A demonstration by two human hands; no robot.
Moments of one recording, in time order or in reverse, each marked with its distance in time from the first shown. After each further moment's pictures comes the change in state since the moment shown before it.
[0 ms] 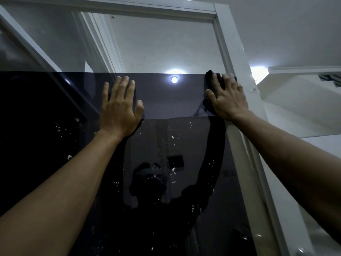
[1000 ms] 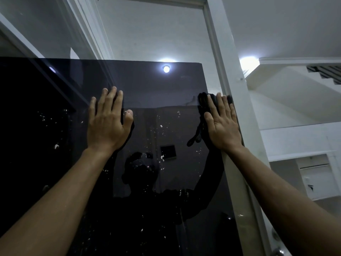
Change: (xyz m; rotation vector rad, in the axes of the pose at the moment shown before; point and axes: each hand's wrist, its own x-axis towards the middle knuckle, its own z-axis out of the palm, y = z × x) left_hand -0.062 0.015 0.000 -0.100 0.003 -0.063; right_hand -0.117 0.008 0.026 0.240 0.010 0.021
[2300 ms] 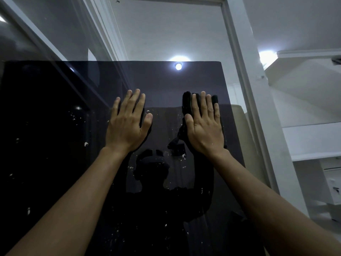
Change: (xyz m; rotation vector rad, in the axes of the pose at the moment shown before) left_hand -0.005 -0.019 -0.007 0.019 -0.091 0.116; right_hand -0.007 -0.113 0.039 0.024 0.006 -0.046
